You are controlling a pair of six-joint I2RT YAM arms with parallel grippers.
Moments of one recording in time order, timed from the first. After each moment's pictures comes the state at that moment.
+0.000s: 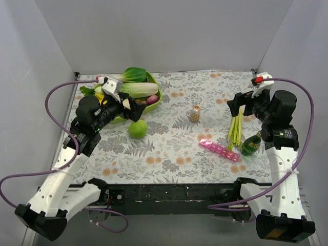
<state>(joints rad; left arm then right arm) -0.42 0.94 1.09 -0.21 0.22 -0.12 -0.06 0.88 1.09 -0.46 -0.43 -0.12</state>
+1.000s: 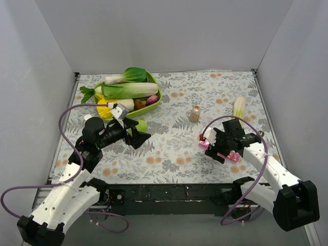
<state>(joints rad) -0.42 0.71 0.69 -0.16 0.53 -0.17 0.33 1.00 0.64 -0.71 -0.34 -0.85</state>
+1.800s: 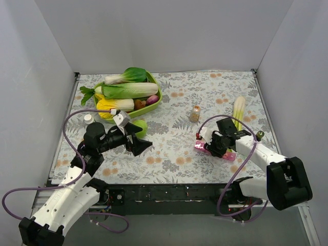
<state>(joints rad) -0.42 0.66 0.59 -0.09 0.64 -0.18 0.34 1.22 0.58 -0.54 -0.23 -0.82</state>
